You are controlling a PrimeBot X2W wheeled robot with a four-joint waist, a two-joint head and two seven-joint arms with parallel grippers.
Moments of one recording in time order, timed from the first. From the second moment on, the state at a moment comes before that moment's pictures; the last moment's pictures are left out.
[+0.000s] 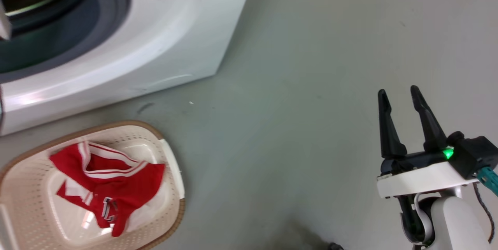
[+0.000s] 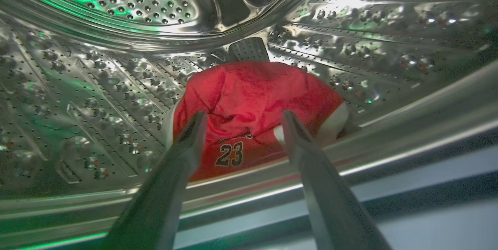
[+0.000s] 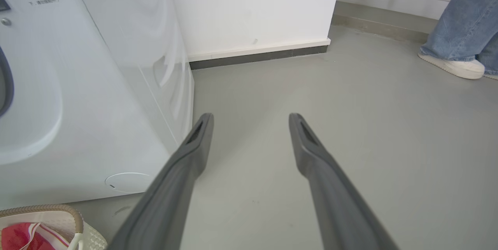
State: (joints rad) left arm -1.11 0.56 -0.09 0.82 -0.22 -0.13 0.24; right arm -0.21 -0.05 0.05 0.07 0.21 0.13 -0.25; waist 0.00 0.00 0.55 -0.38
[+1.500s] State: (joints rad) left arm -1.25 0.83 -0.19 0.54 -0.27 0.03 0.74; right arm -0.21 -0.05 0.13 0.02 0.32 0.13 -0.26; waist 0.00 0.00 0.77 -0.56
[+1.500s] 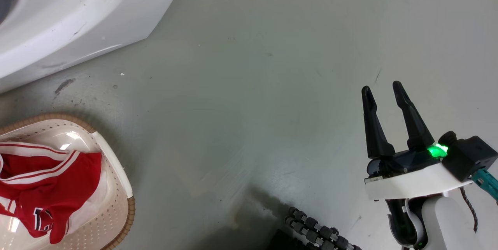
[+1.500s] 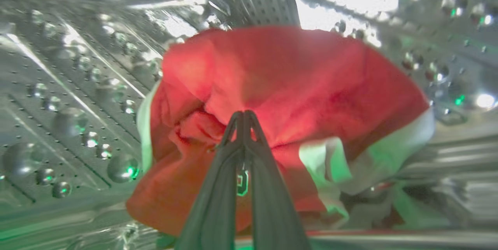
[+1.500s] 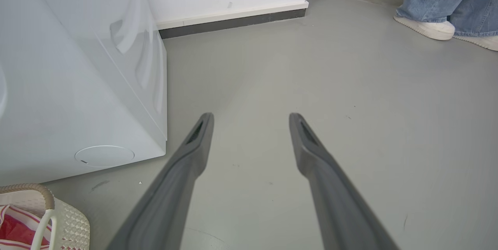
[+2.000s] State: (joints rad) left arm -1.10 0.74 -0.11 0.53 -0.35 0.08 0.36; right arm -0.23 -0.05 0.09 0.01 0.27 0.13 -0.26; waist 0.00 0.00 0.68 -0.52
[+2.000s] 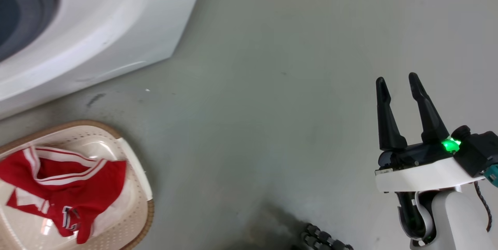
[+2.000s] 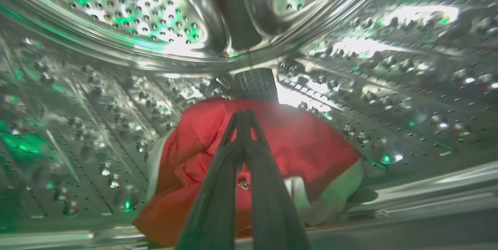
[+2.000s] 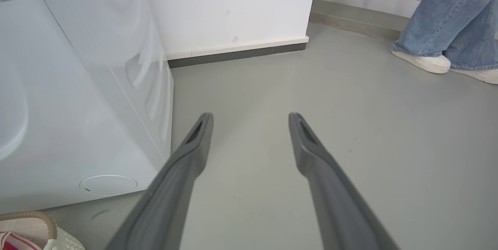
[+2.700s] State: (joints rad) left arm -1.09 0.70 -0.10 0.66 -0.39 0.01 0.11; right arm -0.22 -0.05 0.07 0.01 0.25 0.13 -0.26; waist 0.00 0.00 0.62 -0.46
